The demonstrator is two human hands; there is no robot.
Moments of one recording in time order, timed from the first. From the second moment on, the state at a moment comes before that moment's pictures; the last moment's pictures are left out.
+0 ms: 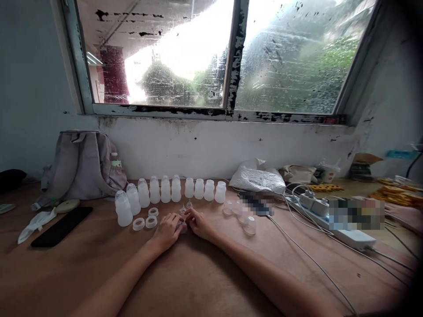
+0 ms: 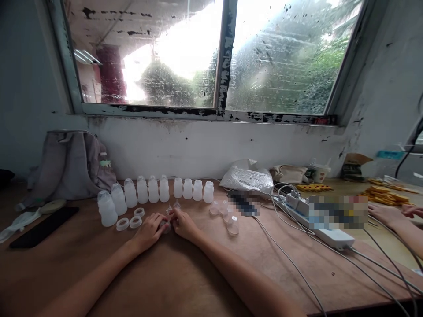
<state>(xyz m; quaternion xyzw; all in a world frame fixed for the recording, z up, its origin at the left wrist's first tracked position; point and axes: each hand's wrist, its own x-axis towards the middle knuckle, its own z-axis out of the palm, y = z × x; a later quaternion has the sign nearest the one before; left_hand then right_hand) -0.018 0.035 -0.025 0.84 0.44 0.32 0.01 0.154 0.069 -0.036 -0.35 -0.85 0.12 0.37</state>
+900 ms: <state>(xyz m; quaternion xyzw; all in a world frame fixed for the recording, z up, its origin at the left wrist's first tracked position) -0.003 0.025 -0.018 0.70 0.39 0.45 0.39 0.141 0.051 -0.030 -0.41 -0.84 0.02 0.35</state>
